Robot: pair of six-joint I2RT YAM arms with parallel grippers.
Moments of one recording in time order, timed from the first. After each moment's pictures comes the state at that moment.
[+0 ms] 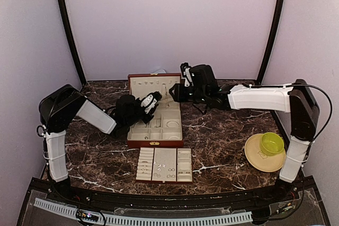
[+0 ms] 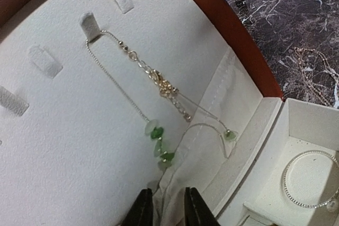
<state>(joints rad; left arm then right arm) -0.65 2.03 0.92 0.89 -0.04 0.52 0.82 1.85 1.37 0.03 0.11 0.47</state>
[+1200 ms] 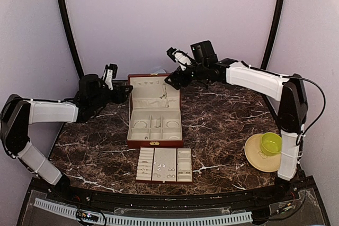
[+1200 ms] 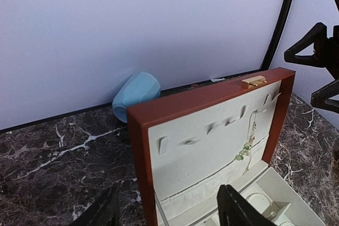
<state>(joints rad) -0.40 1.49 0.79 0.50 0.13 -0.10 0.69 1.97 1.77 -0.28 -0.16 -0.21</state>
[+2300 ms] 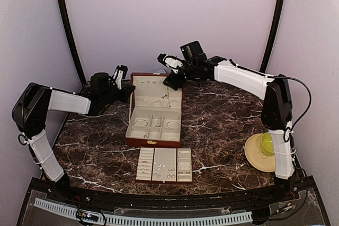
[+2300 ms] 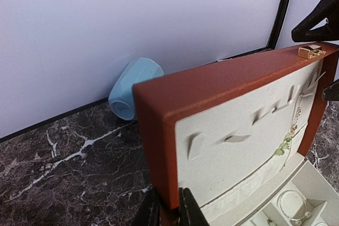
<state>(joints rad) -0.36 1.76 0.97 0.50 0.21 0.00 0.71 2.17 2.04 -0.45 -0.11 -0.44</state>
